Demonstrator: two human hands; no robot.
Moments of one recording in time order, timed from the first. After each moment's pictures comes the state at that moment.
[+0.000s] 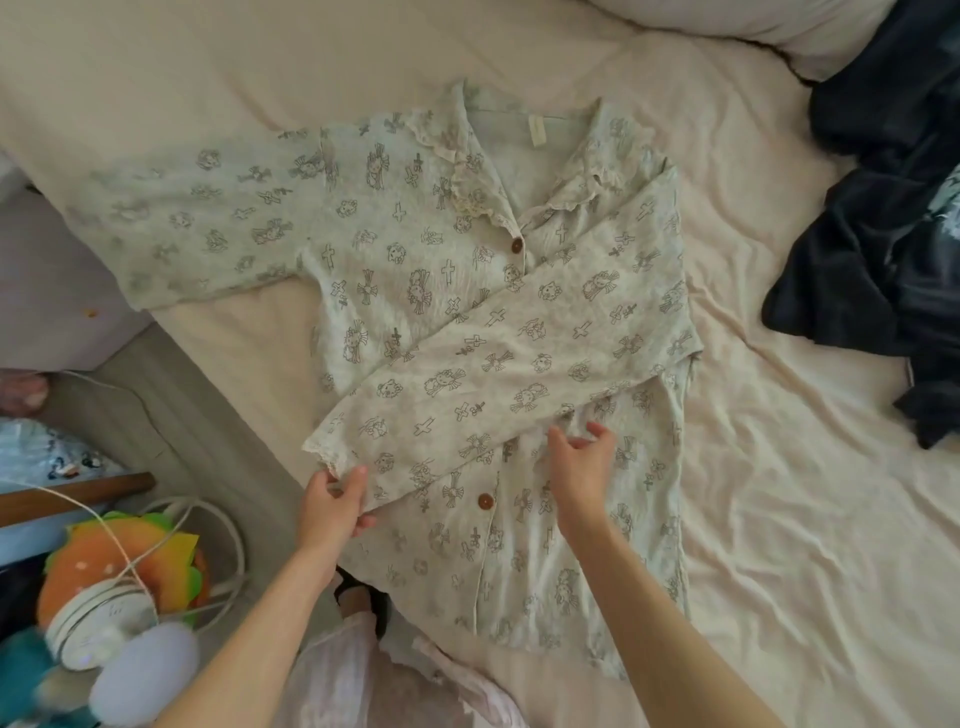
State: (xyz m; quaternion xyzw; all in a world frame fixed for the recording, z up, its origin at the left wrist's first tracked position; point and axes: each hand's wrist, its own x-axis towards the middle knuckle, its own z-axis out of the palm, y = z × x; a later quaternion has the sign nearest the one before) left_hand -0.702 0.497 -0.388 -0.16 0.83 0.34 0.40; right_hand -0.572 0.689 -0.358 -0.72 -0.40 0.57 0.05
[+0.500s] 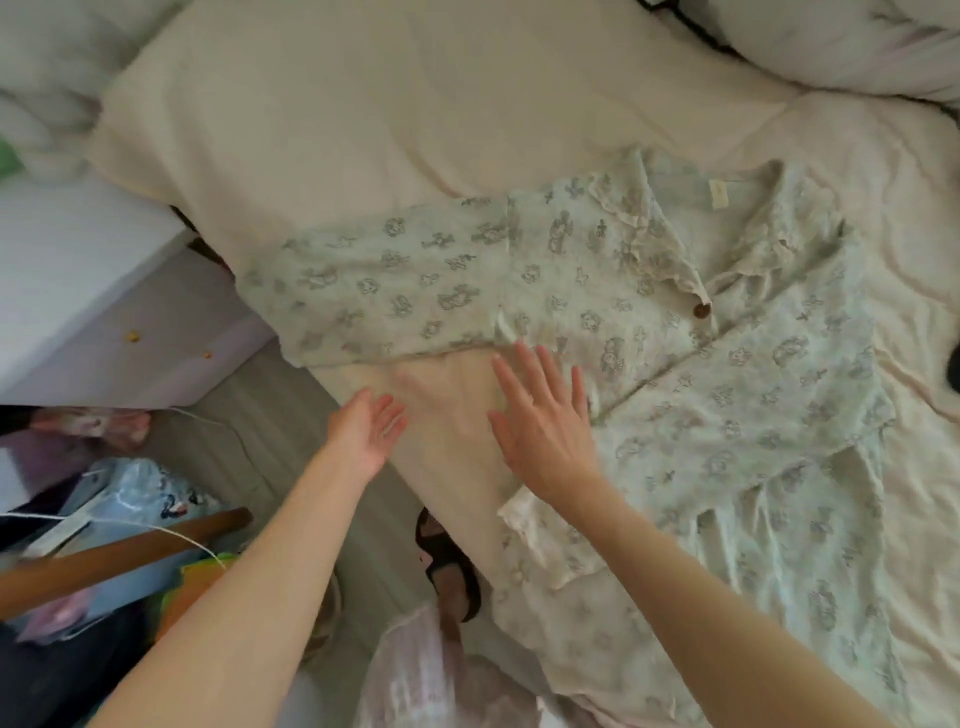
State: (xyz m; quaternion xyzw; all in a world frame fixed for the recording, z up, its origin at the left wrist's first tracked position) left_hand -0.936 0.494 -0.385 -0.36 0.62 0.58 0.39; right_hand -0.782 0.613 -0.355 -0.28 -0.93 0.22 -0.10
